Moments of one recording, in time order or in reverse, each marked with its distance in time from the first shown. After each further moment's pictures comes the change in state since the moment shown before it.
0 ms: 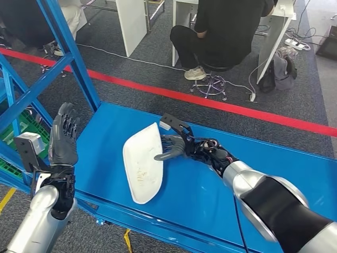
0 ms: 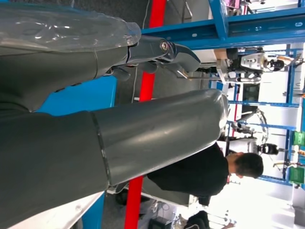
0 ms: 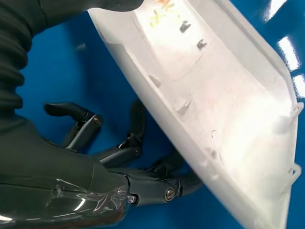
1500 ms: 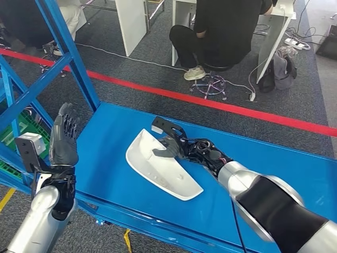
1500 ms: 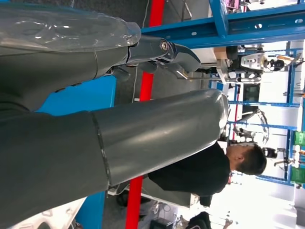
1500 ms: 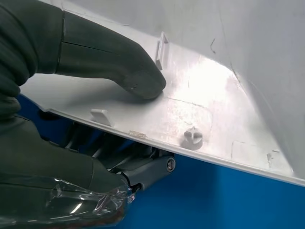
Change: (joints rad) left arm 0.002 0.005 -0.014 -0.008 -0.004 0.019 0.000; right arm -0.012 0.045 0.063 -0.007 0.027 -0.040 -0.010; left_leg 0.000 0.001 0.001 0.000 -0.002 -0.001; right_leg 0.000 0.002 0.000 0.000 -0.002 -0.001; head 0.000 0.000
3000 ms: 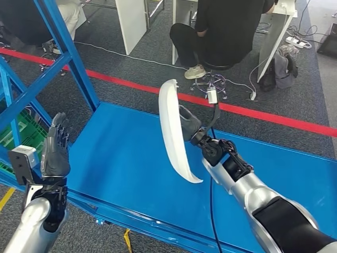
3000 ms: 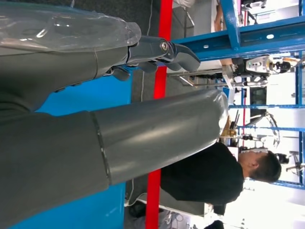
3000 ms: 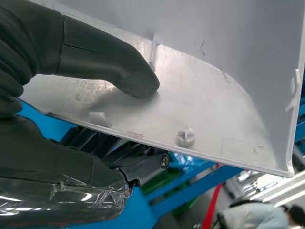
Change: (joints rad) left arm 0.089 0.054 0.049 -0.072 -0.071 -0.043 0.005; right arm 0.217 -0.079 -0.255 -0.534 -0.795 0.164 -0.197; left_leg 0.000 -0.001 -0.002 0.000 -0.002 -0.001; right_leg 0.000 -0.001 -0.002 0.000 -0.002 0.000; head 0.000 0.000
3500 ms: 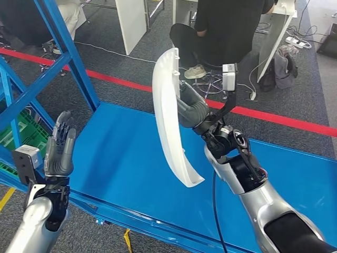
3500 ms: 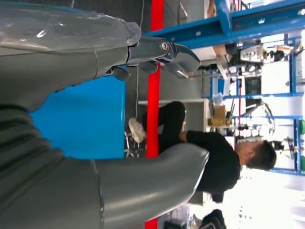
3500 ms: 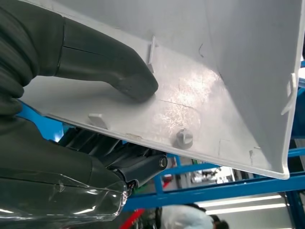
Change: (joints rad) left arm -0.002 -0.020 0.008 0.000 -0.026 -0.054 -0.004; right arm 0.088 -0.024 -0.033 -0.586 0.197 -0.197 0.057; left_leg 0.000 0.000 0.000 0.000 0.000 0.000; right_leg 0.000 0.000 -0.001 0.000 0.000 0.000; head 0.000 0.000
